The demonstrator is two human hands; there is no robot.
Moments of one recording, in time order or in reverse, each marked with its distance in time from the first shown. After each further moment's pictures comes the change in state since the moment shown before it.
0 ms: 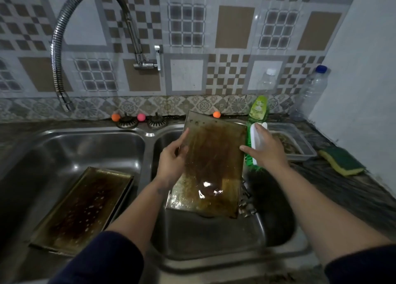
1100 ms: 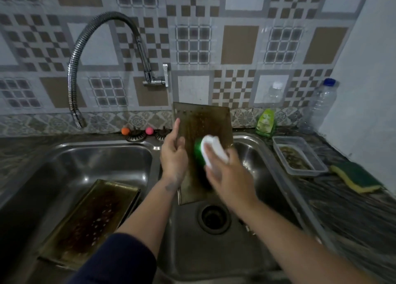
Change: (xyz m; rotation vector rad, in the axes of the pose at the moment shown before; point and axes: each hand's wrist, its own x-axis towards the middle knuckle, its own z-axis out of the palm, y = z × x) left_hand 0.032 0.033 0.005 -0.103 0.320 0.102; right_hand -0.063 -0.068 0.044 -0.225 0.127 -0.591
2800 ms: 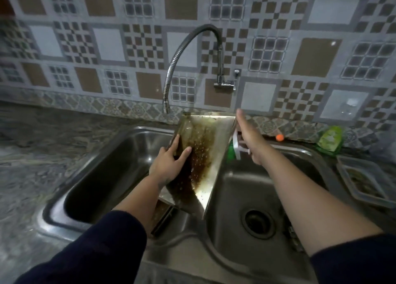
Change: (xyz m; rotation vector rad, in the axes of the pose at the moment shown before) left_hand -0.026 0.007 -0.187 0.857 -0.098 -0.335; right_hand 0.094 -0.108 0.001 0.911 -0.446 0.482
